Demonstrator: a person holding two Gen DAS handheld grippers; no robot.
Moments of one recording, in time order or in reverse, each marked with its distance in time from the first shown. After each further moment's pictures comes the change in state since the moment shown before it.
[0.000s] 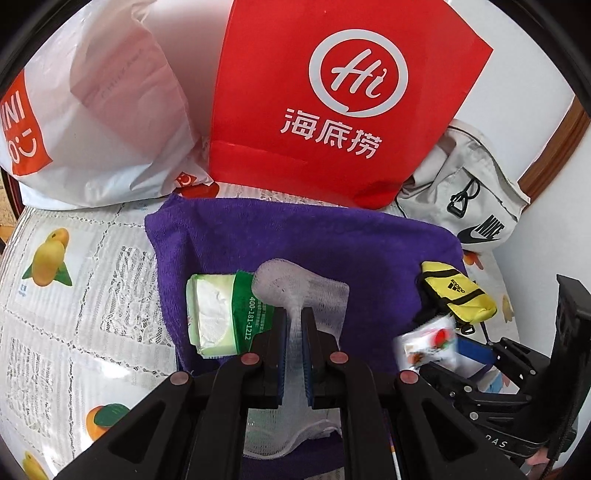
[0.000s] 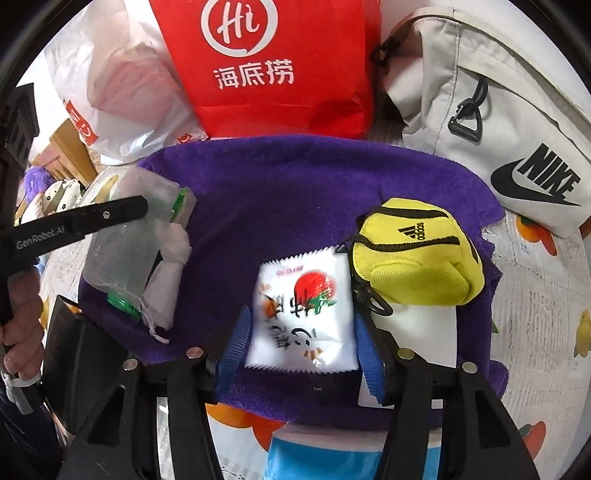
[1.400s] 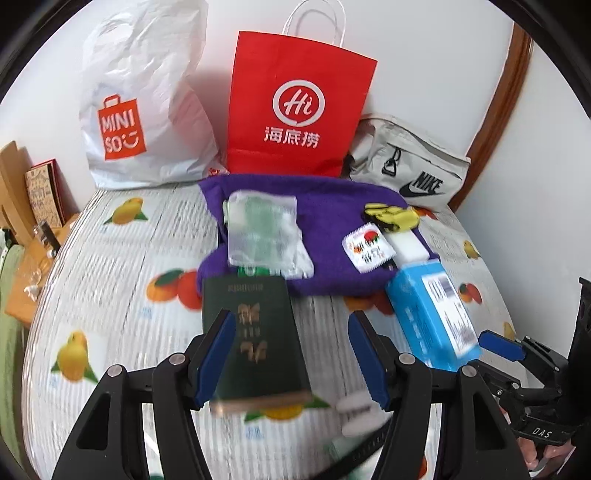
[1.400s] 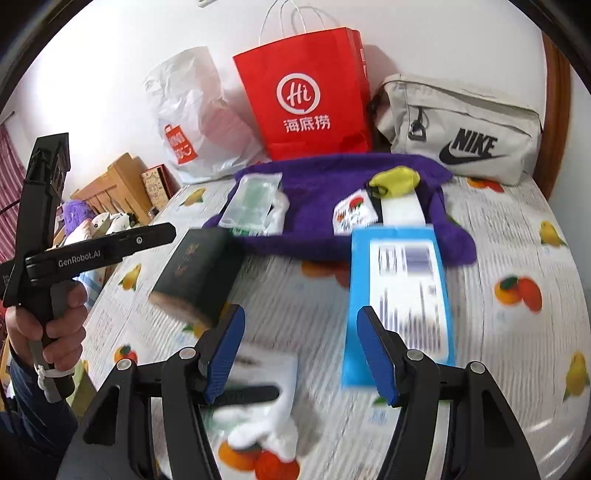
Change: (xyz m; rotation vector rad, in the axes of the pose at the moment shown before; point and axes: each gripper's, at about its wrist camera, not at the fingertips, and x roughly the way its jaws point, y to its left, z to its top) left arm -0.150 -0.025 -0.135 0.097 -0.103 0.039; right arm -0.155 0.041 -0.163 0.070 -0.229 0.102
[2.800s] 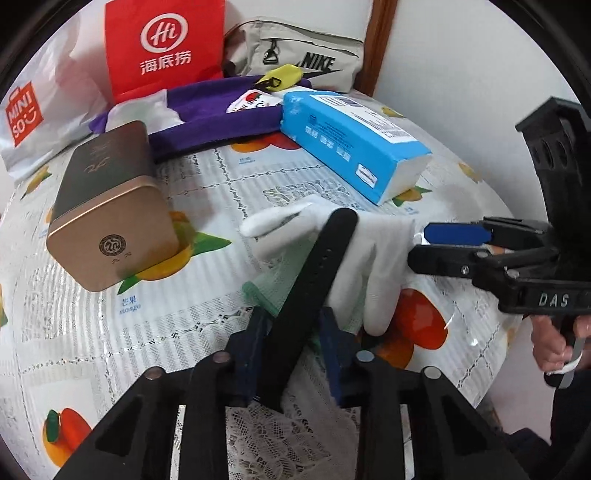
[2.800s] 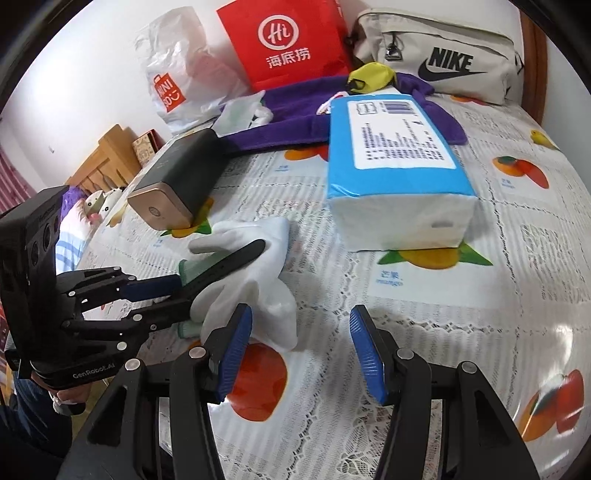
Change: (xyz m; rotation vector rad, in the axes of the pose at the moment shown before) left arm 0.036 -0.052 -0.143 0.341 0.145 -0.164; right arm 0.021 -0.012 -0.104 0.058 0.100 -0.002
